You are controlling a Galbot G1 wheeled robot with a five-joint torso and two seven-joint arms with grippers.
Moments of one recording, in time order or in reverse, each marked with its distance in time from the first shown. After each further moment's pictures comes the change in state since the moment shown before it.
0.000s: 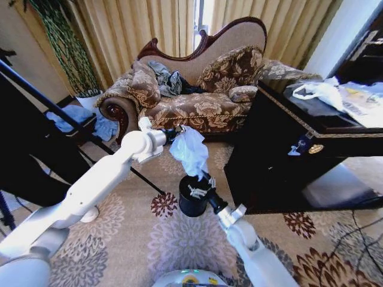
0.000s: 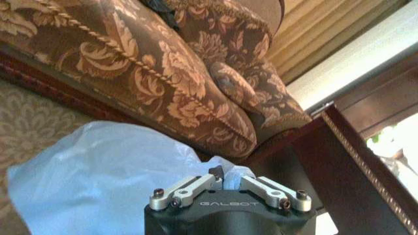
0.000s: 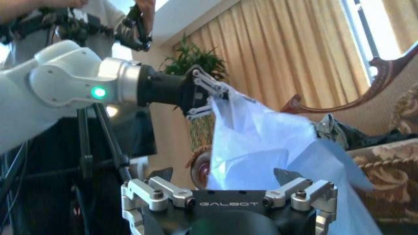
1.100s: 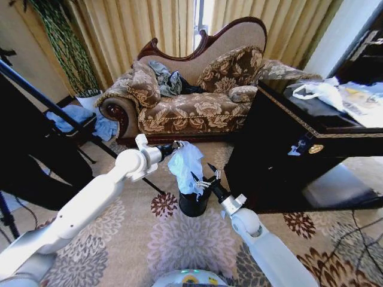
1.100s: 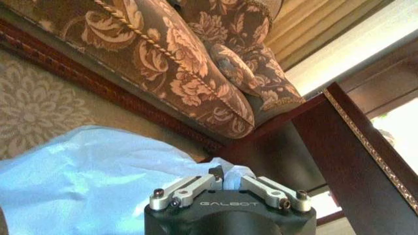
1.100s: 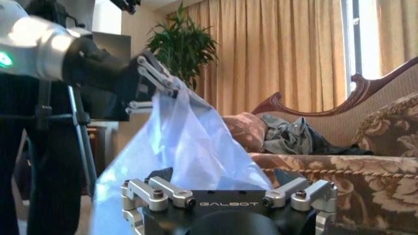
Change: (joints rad) left arm 0.207 0.017 -0.097 -0.072 0.056 0.032 0.087; right arm 0.101 -0.091 -0.061 -0.069 -0.130 0.012 0.177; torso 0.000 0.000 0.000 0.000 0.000
